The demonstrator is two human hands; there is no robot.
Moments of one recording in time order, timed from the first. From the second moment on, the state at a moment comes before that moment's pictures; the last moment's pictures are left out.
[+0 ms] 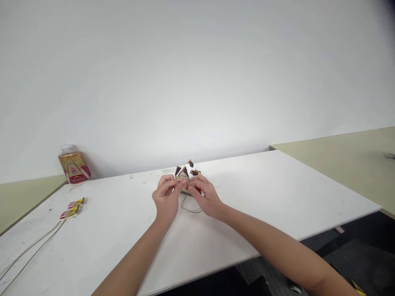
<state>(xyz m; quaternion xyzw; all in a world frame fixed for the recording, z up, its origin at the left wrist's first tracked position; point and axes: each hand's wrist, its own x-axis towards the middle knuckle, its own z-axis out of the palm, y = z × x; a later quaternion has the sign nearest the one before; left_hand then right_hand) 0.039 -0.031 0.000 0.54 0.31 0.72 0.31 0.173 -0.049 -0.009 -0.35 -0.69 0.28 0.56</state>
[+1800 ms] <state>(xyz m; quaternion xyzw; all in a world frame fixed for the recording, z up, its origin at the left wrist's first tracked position) 0.021 -0.012 0.007 0.32 0.33 0.54 0.70 0.224 -0.012 -0.006 -0.40 -0.48 0.44 0.65</state>
